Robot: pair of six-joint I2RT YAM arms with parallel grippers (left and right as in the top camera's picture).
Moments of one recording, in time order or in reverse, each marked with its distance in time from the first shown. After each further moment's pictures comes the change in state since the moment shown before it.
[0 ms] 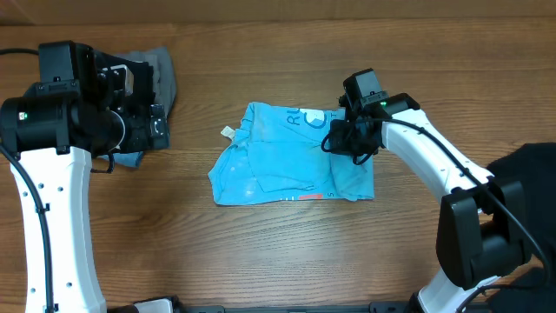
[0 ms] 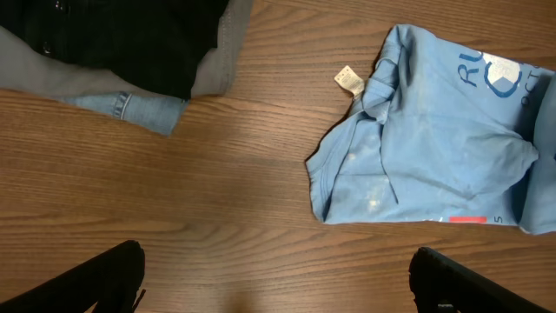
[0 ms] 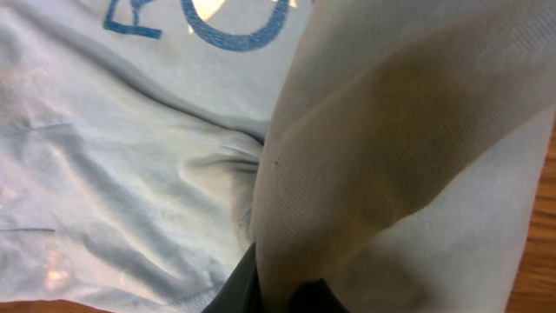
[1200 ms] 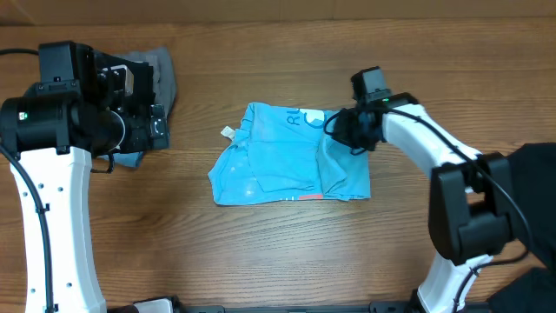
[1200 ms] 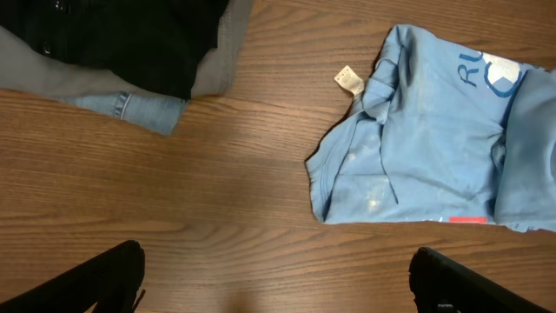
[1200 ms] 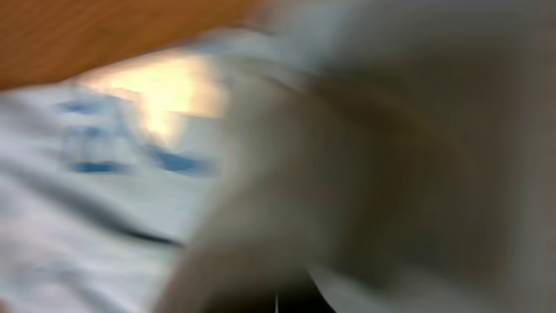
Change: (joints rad) left arm 0.000 0.000 0.000 0.000 0.000 0.000; right arm -0.054 0.134 0.000 0.232 -0.062 0.220
